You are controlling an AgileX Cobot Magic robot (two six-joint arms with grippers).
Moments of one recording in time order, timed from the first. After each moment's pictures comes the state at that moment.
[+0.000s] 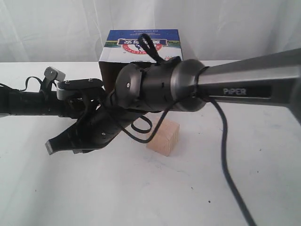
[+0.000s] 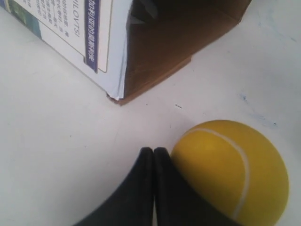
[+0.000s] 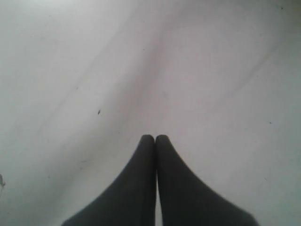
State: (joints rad) left arm 0.13 2.26 -1.31 -1.69 0.90 2.11; right arm 0.84 1.99 -1.41 0.65 0.49 -0.37
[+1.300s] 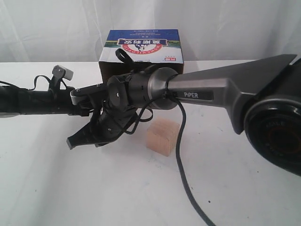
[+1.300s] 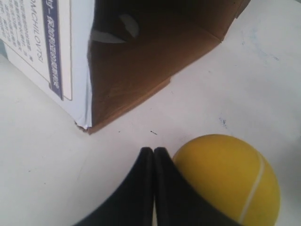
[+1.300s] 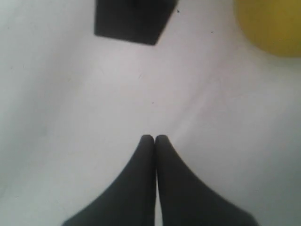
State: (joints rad) left arm 0.07 2.26 -1.31 -1.75 0.91 2.11; right arm 0.80 2.21 -1.64 0.24 0.56 -0.04
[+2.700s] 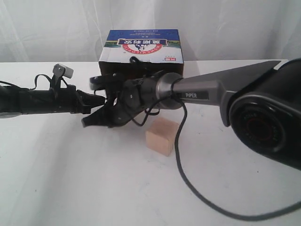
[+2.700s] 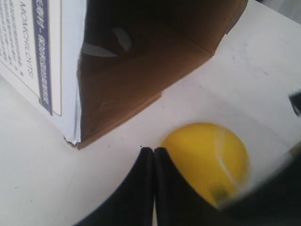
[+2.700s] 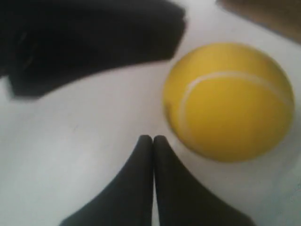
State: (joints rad) left arm 0.07 2.26 -1.31 -1.79 0.95 2.11; right arm 0.69 2.31 -1.69 0.24 0.30 -0.02
